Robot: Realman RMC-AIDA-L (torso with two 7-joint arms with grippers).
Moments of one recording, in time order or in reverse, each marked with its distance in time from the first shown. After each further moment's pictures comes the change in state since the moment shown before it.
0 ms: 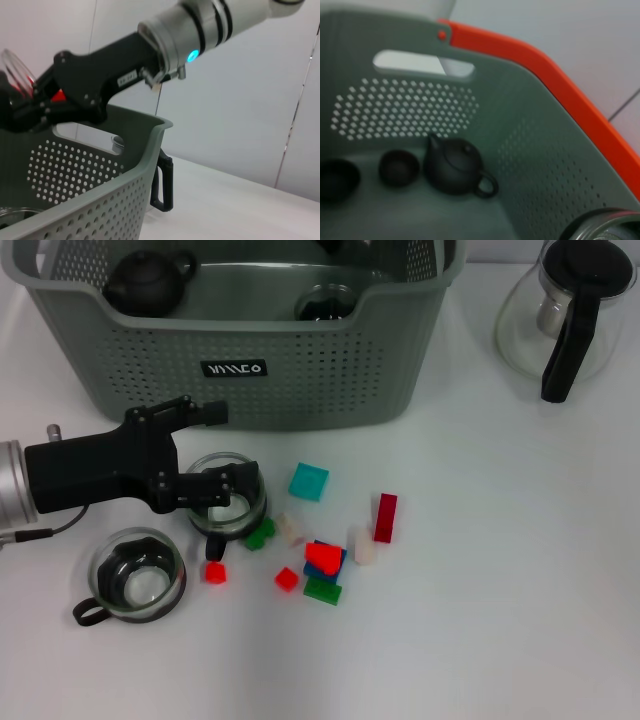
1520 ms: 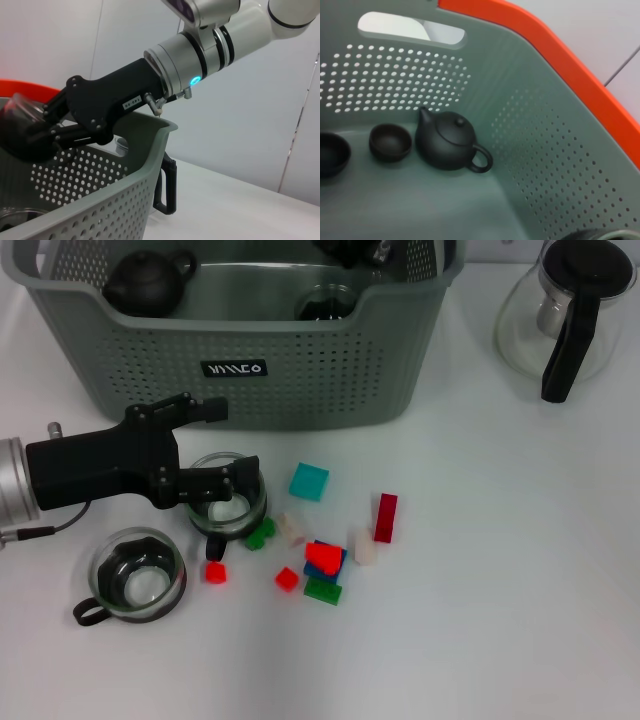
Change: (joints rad) left arm -0.001 -0.003 0.000 0.000 -0.009 -0.009 -0.015; right arm -0.024 -0.004 -0.056 0.027 -0.006 0.056 0.049
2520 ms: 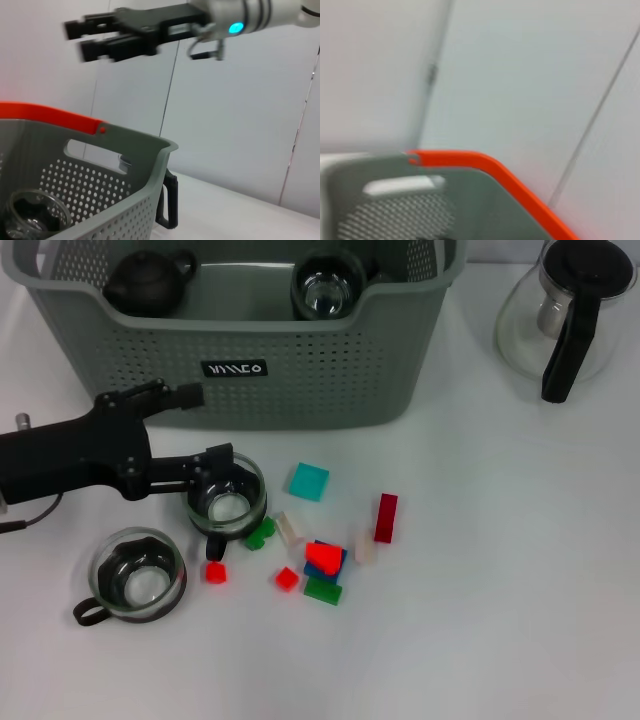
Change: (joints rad) left arm 0.010 0.029 -0.051 0.009 -0.002 0.068 -0.004; right arm -0.253 -0.009 0.171 -0.608 0.045 -0.336 0.102
